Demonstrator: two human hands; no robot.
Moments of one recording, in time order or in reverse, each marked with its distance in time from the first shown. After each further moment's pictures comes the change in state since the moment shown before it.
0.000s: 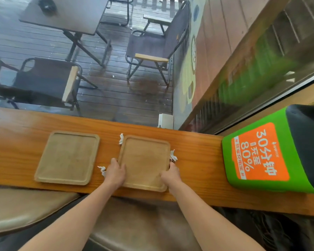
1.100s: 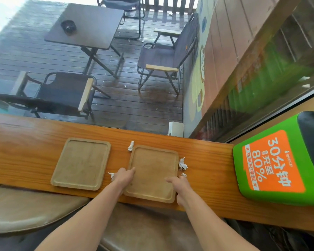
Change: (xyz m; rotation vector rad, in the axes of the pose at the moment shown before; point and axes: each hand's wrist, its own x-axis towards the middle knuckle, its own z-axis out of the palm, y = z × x) left_hand 0.019 0.000 -0.005 -0.132 -0.103 -0.274; right_hand 0.019 0.019 0.000 0.346 -0.179 0.197
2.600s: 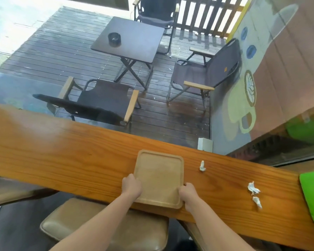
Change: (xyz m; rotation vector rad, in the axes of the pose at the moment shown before) left_hand 0.078 -0.093 -0.258 0.110 0.169 0.172; right_hand -0.037 -0.020 0.298 -0.349 0.159 -0.070
